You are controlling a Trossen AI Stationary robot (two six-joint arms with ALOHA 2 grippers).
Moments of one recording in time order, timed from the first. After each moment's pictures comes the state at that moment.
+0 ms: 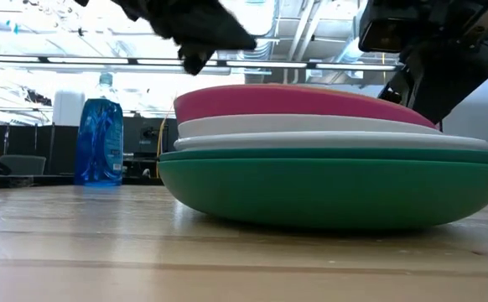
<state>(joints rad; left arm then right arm) -0.30 1.56 0.94 0.15 -0.16 -0.29 0.41 1.49 0.84 -0.34 0.05 0.53</state>
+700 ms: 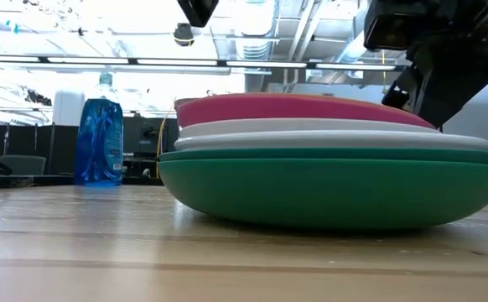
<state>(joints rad) -0.40 1.52 0.94 0.38 -0.07 -0.28 0.44 1.49 0.84 -0.34 0.05 0.58</state>
